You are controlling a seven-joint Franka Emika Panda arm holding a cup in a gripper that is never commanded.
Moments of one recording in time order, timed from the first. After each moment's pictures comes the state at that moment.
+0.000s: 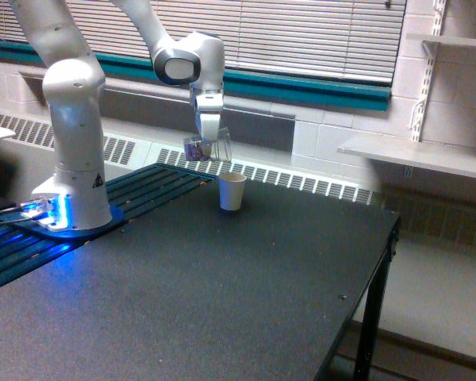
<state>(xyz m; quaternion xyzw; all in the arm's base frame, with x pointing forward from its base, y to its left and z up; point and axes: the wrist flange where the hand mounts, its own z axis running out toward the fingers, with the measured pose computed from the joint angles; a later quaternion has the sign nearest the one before) 0.192 0.263 0.273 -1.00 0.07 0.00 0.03</state>
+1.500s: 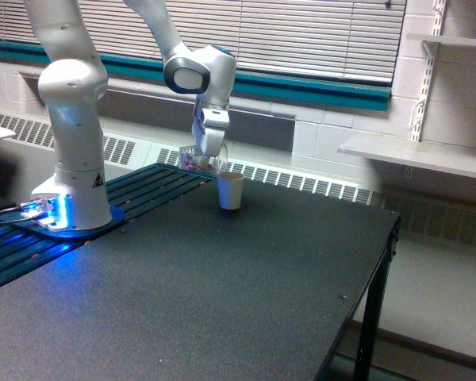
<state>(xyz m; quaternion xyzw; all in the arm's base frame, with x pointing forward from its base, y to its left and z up) 0.204 0.260 0.243 -1.00 0.03 0.07 -0.01</state>
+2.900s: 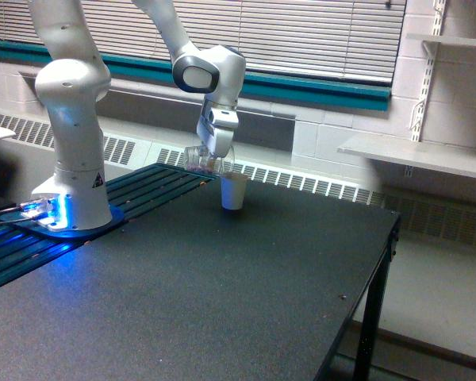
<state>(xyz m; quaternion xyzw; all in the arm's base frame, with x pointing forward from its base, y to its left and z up) 0.227 0.258 0.246 -1.00 0.01 0.08 -0.02</state>
